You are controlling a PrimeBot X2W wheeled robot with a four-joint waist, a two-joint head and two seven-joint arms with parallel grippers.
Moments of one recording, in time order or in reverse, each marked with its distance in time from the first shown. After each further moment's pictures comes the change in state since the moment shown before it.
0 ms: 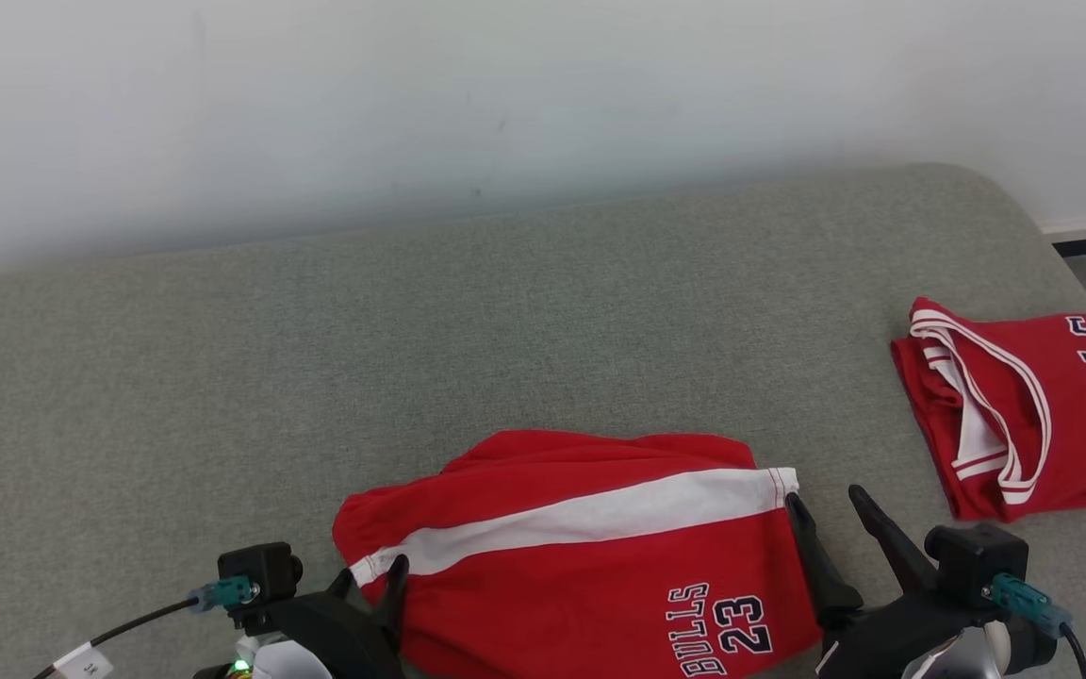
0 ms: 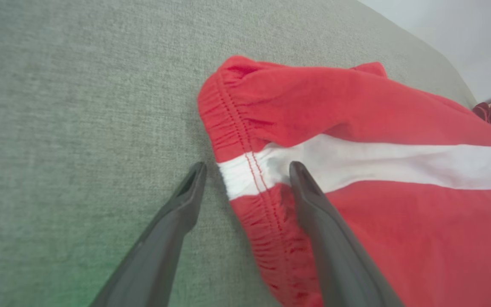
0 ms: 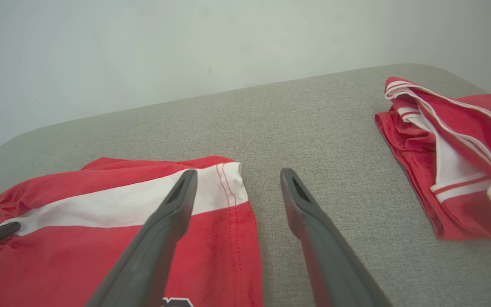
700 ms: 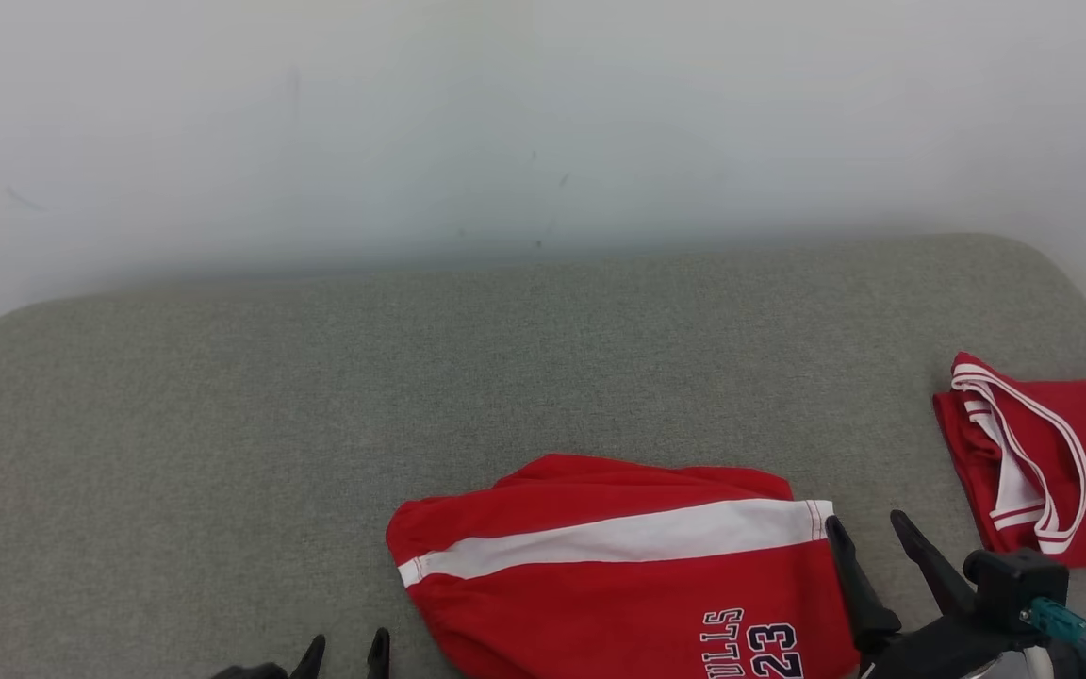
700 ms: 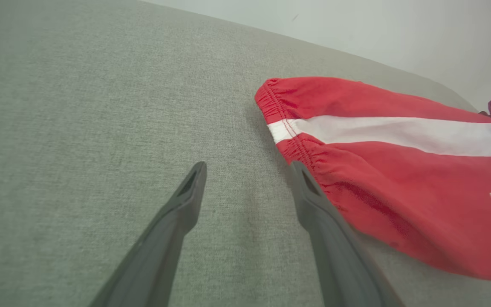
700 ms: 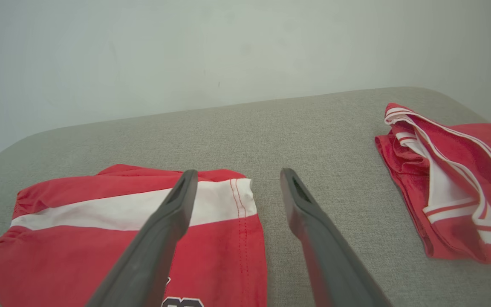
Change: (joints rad) left arm 0.300 0.000 0.050 -0.243 0.232 -0.013 -0.242; right arm 0.075 -0.019 -0.064 -0.049 -0.019 0.000 0.024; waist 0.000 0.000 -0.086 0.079
